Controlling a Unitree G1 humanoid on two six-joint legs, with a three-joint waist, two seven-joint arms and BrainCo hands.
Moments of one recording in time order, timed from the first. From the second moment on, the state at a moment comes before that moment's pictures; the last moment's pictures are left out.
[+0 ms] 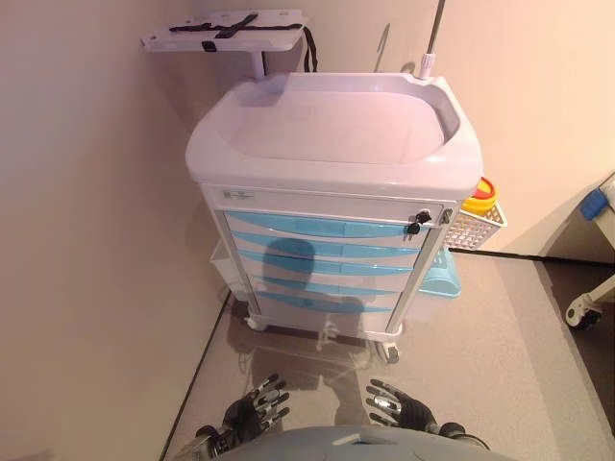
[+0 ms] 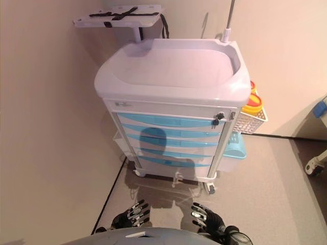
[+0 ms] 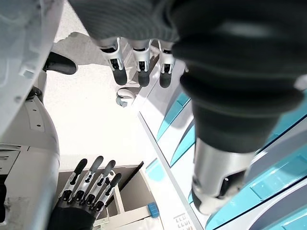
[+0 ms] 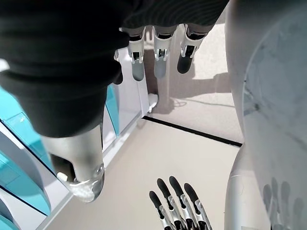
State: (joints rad) left arm 0.11 0.21 -0.29 1.05 -0.79 -0.05 -0.66; right arm 0.10 -0.26 0.30 1.06 0.59 -0.11 0.58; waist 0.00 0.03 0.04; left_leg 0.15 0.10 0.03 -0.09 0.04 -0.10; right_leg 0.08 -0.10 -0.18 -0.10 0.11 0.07
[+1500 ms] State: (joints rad) left arm 0.11 0.21 -0.22 1.05 -1.04 0.04 -0.70; right arm 0.11 -0.25 0.24 1.09 0.69 -0.11 0.59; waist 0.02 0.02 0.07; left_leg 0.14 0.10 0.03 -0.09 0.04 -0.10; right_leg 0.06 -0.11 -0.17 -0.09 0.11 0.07
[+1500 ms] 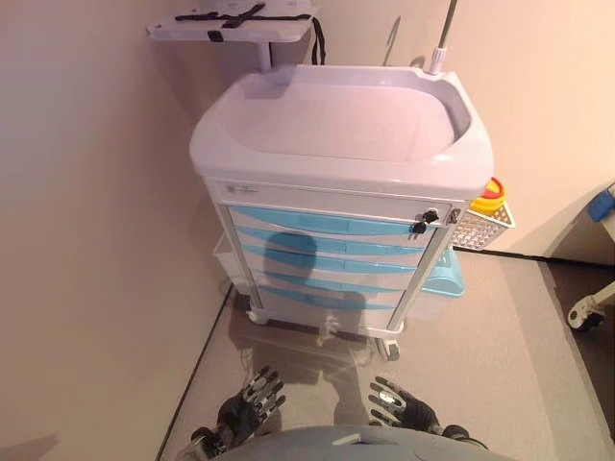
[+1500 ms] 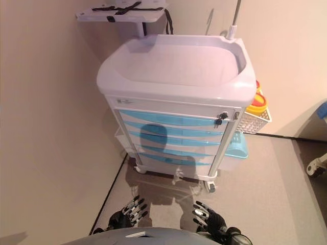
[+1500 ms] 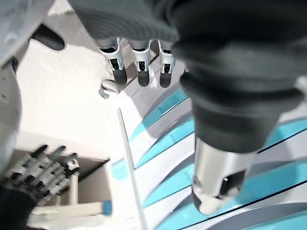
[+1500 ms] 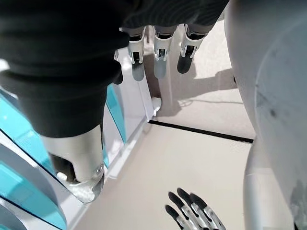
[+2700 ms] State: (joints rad) left arm -0.39 0.21 -0.11 0.91 -1.77 0.10 -0.77; right arm -0.06 -0.27 0.25 0.79 0.88 -0.17 0.52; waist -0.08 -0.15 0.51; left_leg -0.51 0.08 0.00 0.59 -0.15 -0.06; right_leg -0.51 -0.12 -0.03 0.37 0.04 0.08
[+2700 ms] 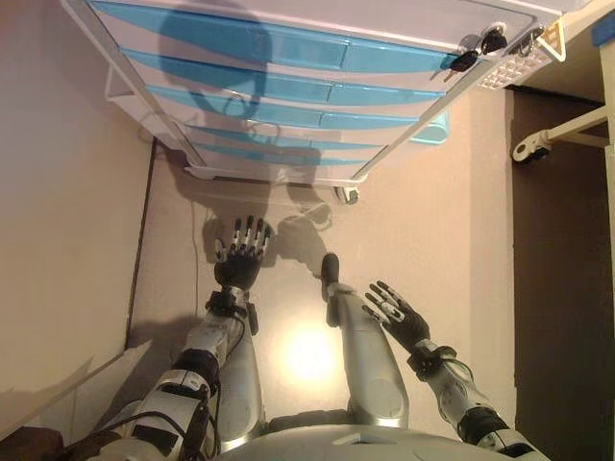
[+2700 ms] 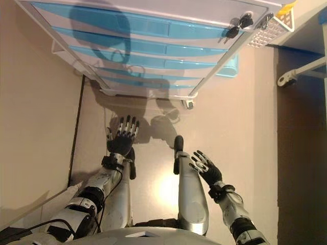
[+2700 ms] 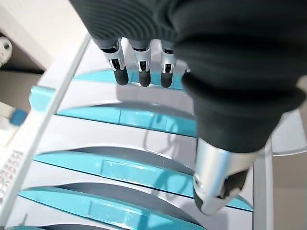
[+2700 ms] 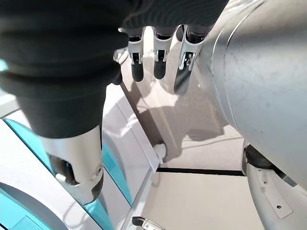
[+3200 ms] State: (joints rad) left arm -0.70 0.35 -0.06 0.87 -1.90 0.10 -0.69; right arm -0.05 -0.28 0.29 0.76 0.94 -0.16 0.52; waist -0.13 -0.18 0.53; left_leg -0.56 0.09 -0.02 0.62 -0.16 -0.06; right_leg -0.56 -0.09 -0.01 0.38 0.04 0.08
